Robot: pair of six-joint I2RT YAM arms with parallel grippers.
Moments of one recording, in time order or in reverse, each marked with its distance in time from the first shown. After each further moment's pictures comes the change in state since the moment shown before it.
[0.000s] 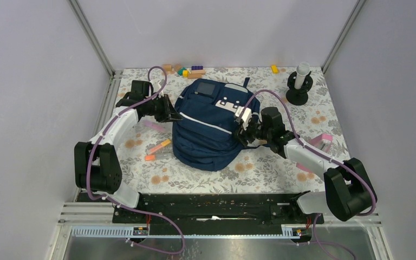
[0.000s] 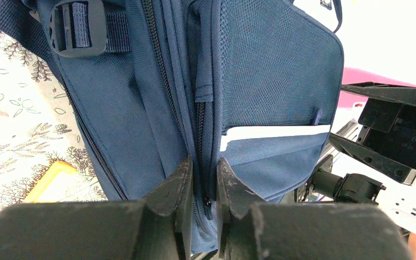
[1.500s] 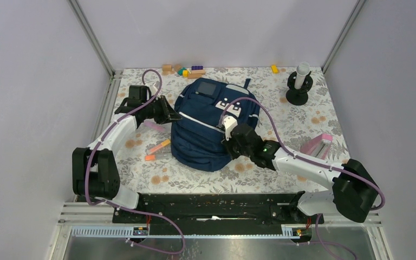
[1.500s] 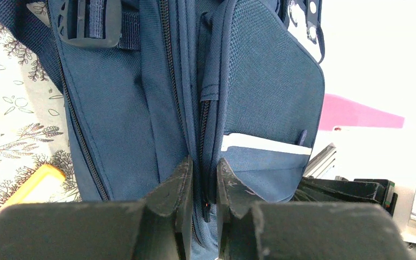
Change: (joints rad) left arm 0.013 -0.063 -0.116 0.161 -0.014 -0.148; right arm 0.403 -0.030 0.074 -0.258 0.550 0.525
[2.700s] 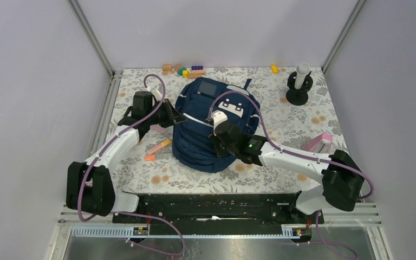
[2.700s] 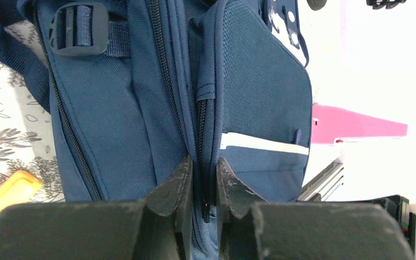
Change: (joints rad) left arm -0.100 -0.136 -0.135 0.157 -0.122 -0.089; right arm 0.124 0.163 0.225 -0.100 0.170 0.234
